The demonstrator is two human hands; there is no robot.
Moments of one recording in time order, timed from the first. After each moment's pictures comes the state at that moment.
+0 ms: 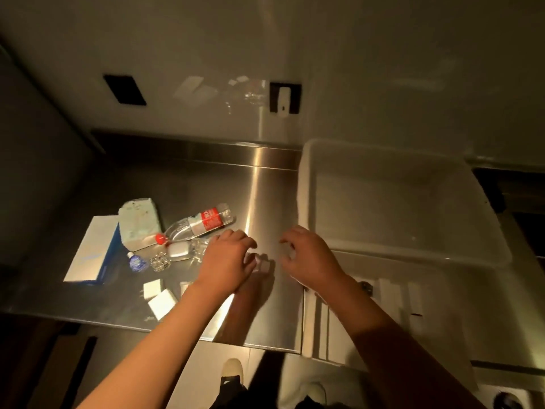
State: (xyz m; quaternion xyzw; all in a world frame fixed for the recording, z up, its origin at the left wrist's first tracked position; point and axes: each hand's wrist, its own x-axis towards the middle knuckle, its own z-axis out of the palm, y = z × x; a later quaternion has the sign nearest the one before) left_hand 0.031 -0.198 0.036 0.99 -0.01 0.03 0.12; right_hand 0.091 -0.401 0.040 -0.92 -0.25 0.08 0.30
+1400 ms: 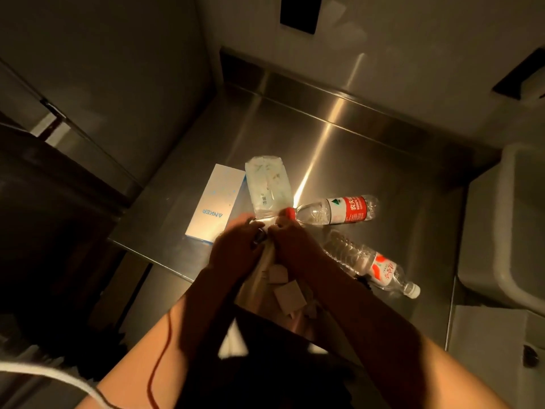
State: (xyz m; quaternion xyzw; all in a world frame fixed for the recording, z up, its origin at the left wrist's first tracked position) left_hand -0.042 0.101 -0.099 0.95 0.17 0.02 0.28; right_hand 0.068 -0.036 -0.092 -0.86 -0.46 0.20 0.06
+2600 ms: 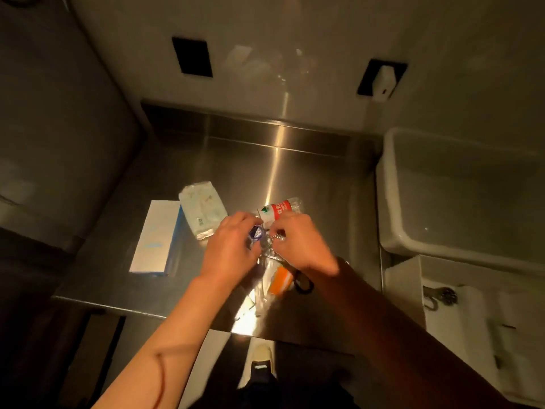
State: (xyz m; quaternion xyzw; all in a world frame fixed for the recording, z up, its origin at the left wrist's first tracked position) left_hand 0.008 -0.014 0.006 0.96 0.07 0.08 0.27; right_hand 0.083 -0.174 0.033 -0.91 -0.30 0.09 0.26
